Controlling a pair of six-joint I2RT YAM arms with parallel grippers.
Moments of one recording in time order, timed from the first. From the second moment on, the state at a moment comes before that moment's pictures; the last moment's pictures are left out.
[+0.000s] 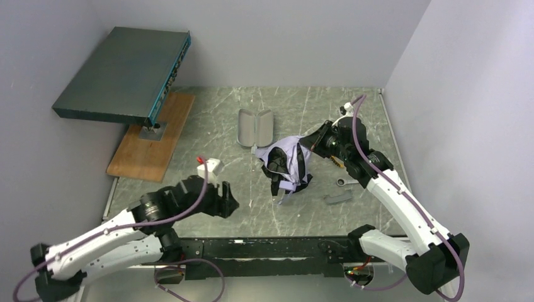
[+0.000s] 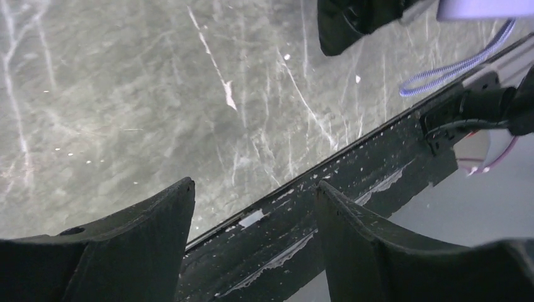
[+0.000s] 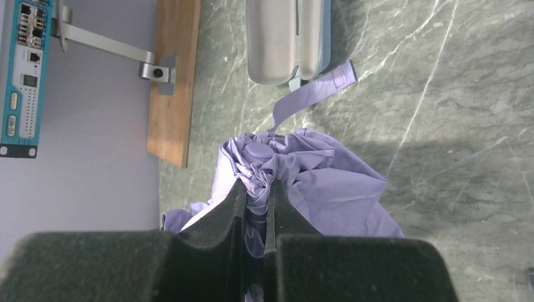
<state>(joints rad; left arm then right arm) -0.96 0.64 0.69 -0.70 -0.16 -0.68 0.42 1.03 0.94 -0.37 -0.10 0.86</state>
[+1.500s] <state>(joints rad) -1.52 1.50 1.33 -0.57 -0.64 -0.68 0.50 0.75 0.93 -0.57 -0.08 0.97</state>
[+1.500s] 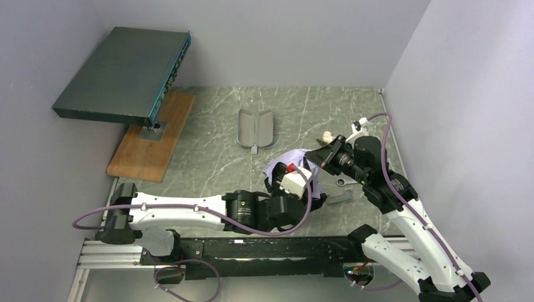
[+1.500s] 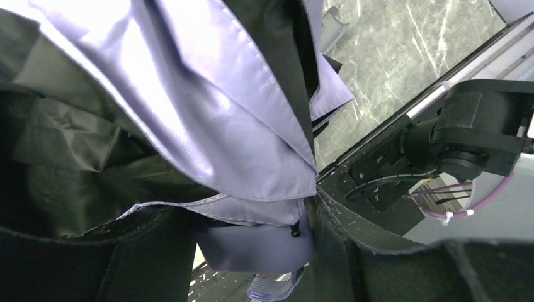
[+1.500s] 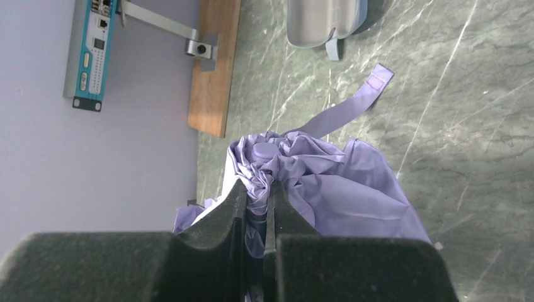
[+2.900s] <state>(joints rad) -1.48 1.42 1.21 -0.53 -0.59 -0.78 0.45 0.78 0.93 -0.54 -0.11 0.95</state>
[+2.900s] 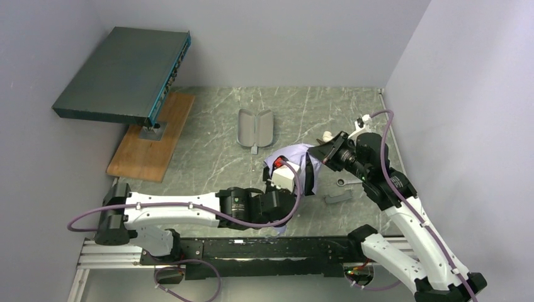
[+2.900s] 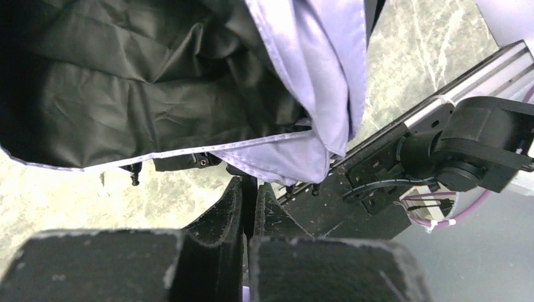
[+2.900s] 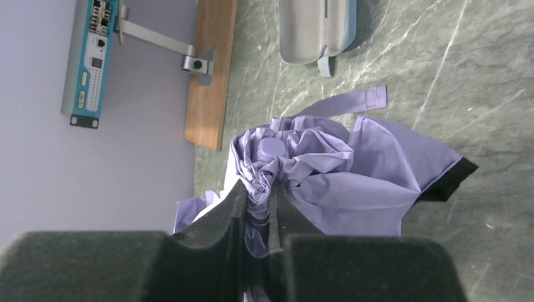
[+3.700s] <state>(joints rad) -1.11 0.82 0.68 -0.11 -0.15 -1.02 0.46 0.58 0.93 -0.44 -0.34 0.91</state>
